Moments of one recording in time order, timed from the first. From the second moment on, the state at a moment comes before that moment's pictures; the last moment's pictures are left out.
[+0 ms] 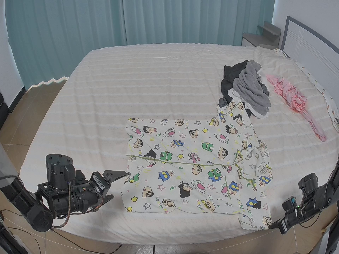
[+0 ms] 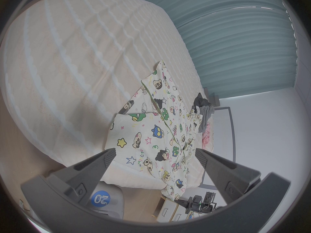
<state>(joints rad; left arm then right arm) -0.36 1.79 -0.26 -1.02 -0.20 -1.14 -0.09 1.96 -0.19 -0.46 0.36 -0.49</state>
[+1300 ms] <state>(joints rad) -0.36 1.98 -0.46 -0.92 -0.14 -0.93 -0.24 1.75 -0.05 -0.47 0.82 -0.49</state>
